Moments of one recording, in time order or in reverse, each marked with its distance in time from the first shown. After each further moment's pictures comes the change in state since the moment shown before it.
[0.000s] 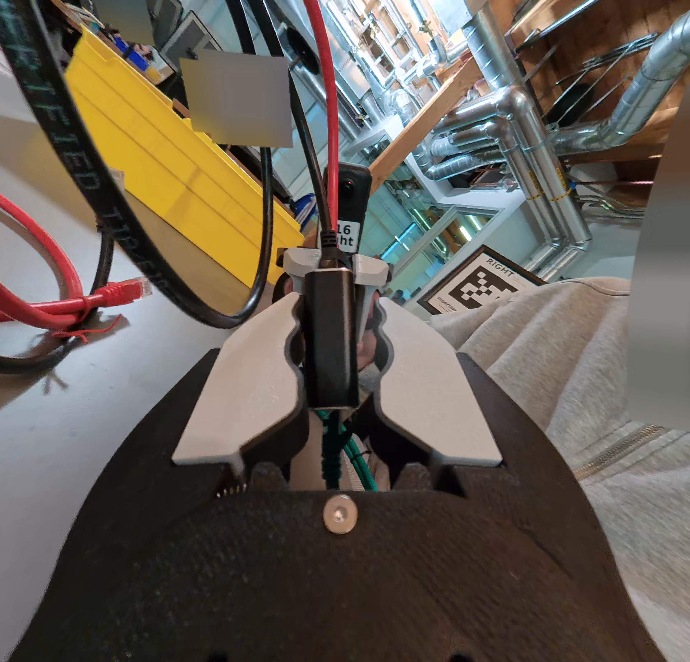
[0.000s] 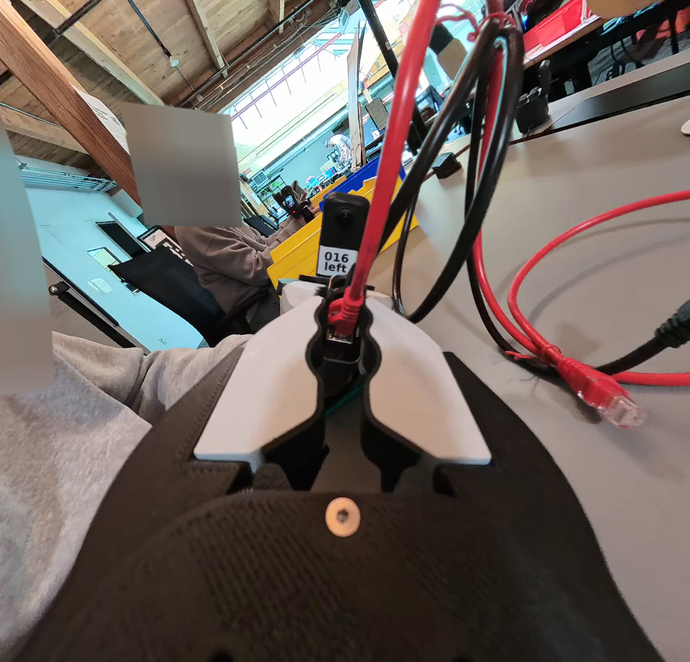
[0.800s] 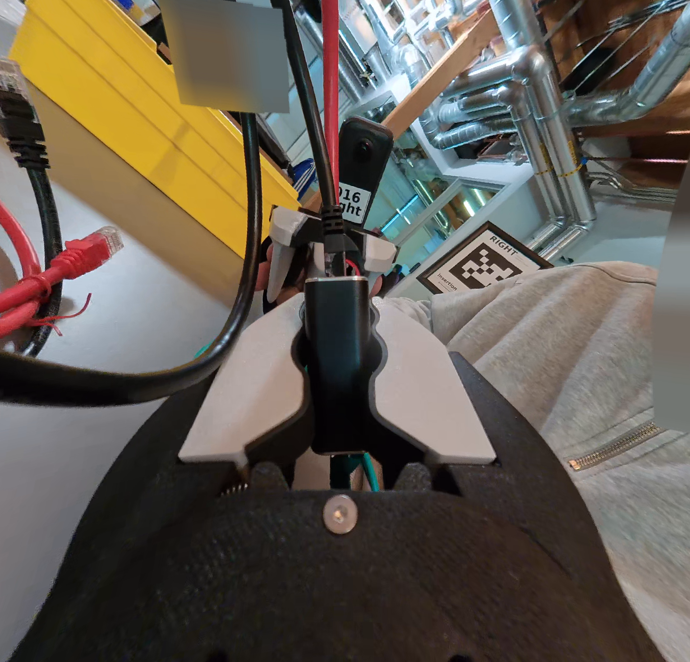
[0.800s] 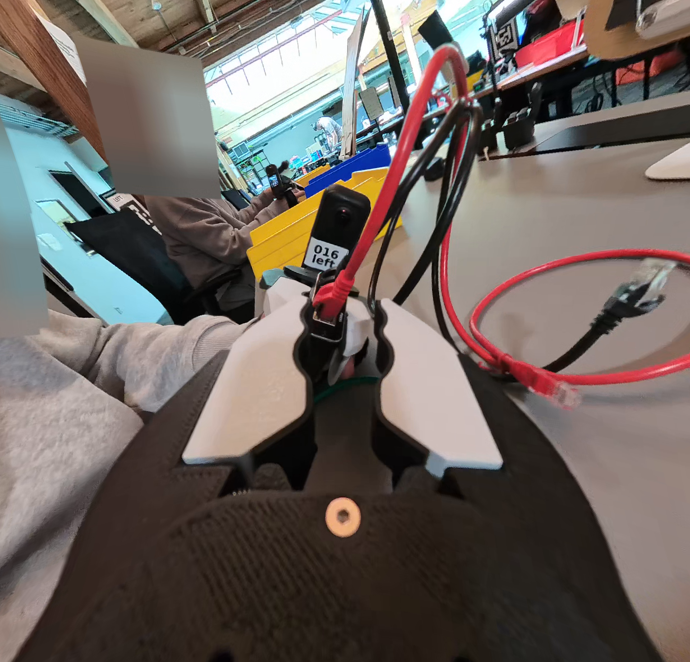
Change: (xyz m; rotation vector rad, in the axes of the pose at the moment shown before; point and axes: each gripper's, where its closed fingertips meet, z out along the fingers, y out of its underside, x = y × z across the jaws) left arm 0.001 0.016 0.006 -0.092 -0.011 -0.032; right arm 0.003 0.000 -0.002 -0.038 0.029 -0.136
